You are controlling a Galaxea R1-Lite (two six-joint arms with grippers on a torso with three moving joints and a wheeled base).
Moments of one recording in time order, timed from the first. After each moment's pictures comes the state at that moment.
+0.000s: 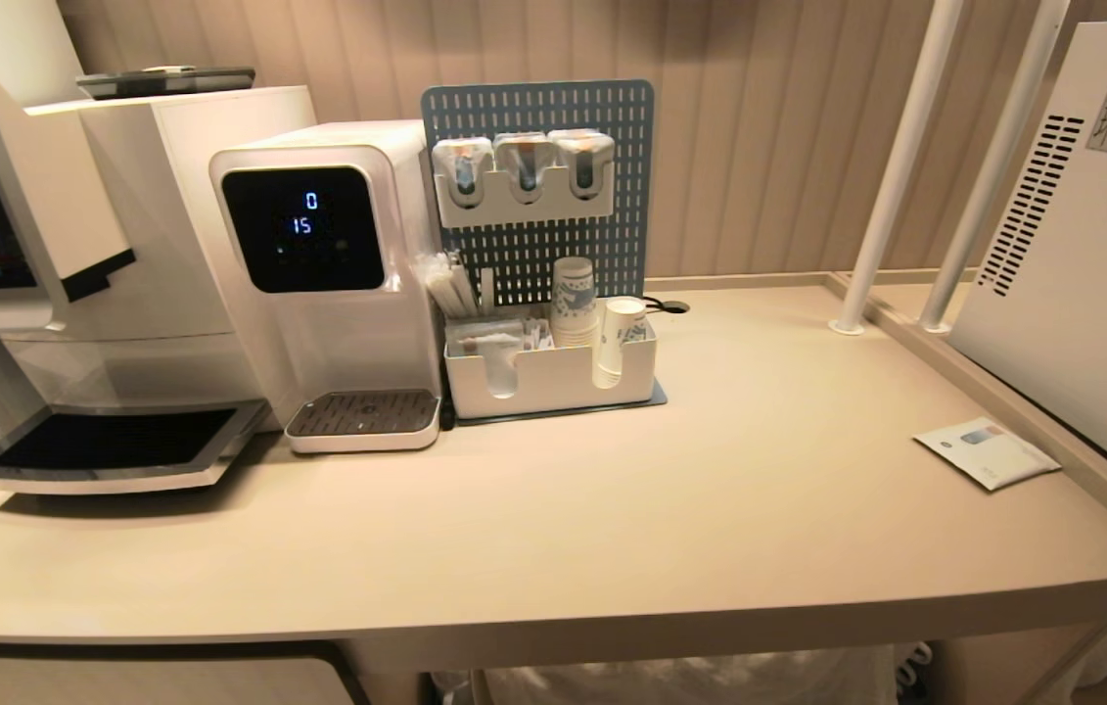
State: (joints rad) left arm 0.00 0.00 0.00 0.00 0.00 -0.01; right arm -0.01 0.00 0.00 -0.01 0.01 -0.05
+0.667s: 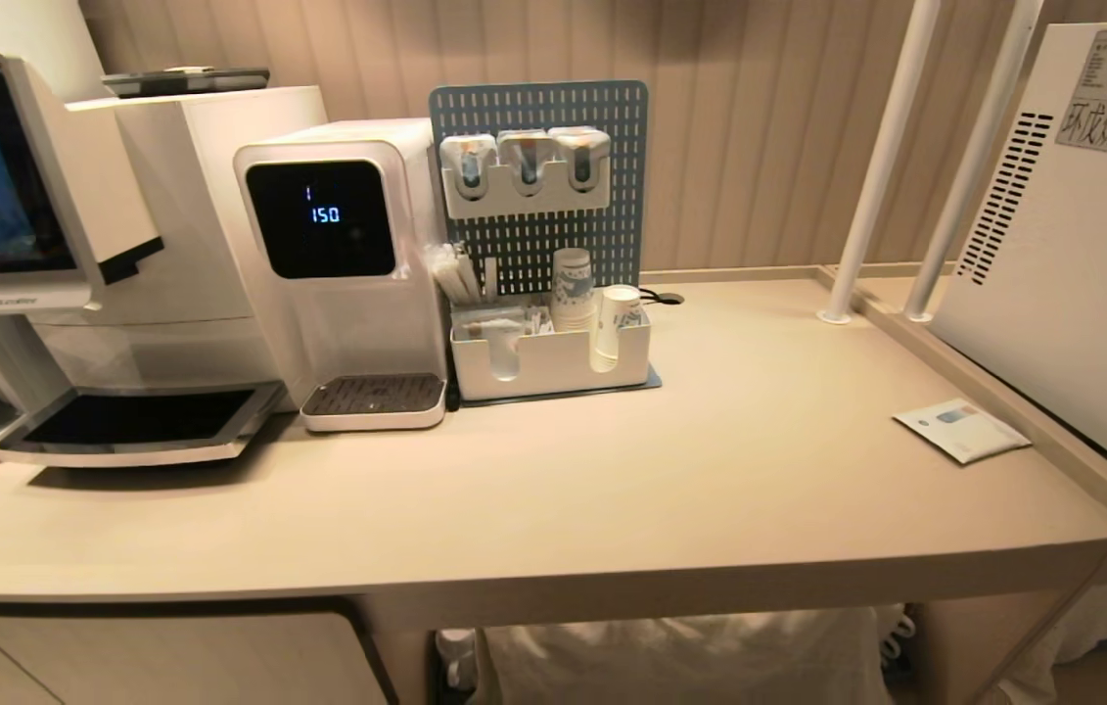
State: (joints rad) left arm 0.00 0.00 0.00 0.01 0.00 0.01; right arm -0.01 0.00 0.00 -0.01 0.01 -0.05
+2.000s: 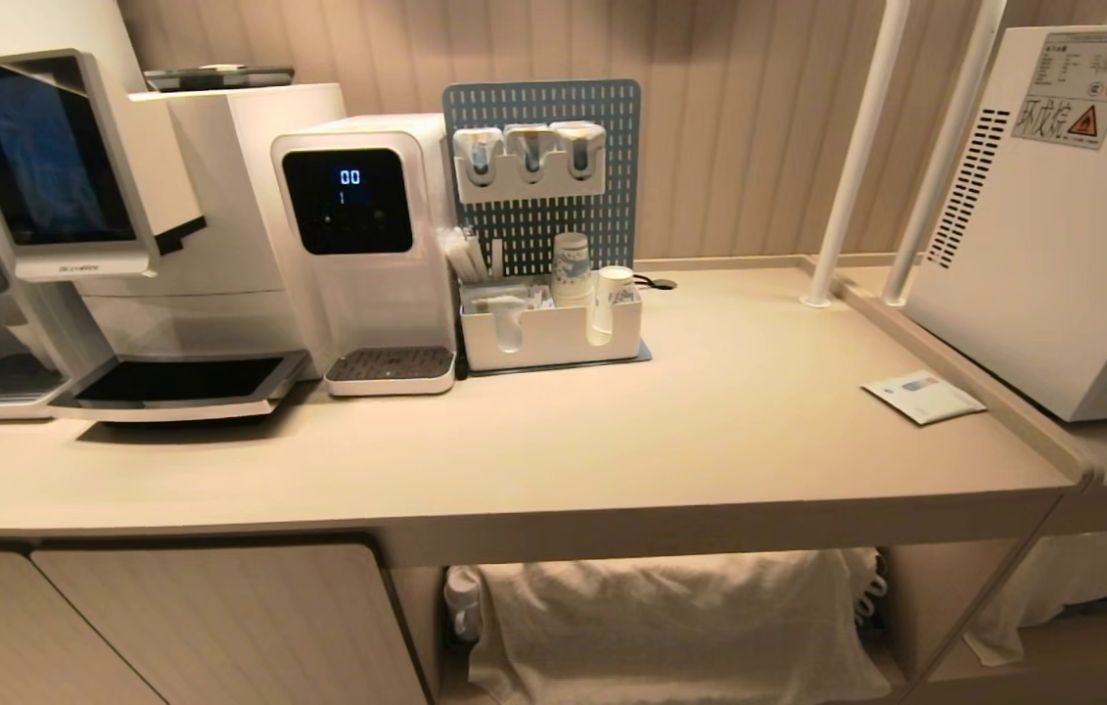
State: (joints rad) left arm 0.00 0.00 0.00 0.01 -0.01 0.07; right arm -0.01 0.00 0.00 -0.01 0.01 -0.05
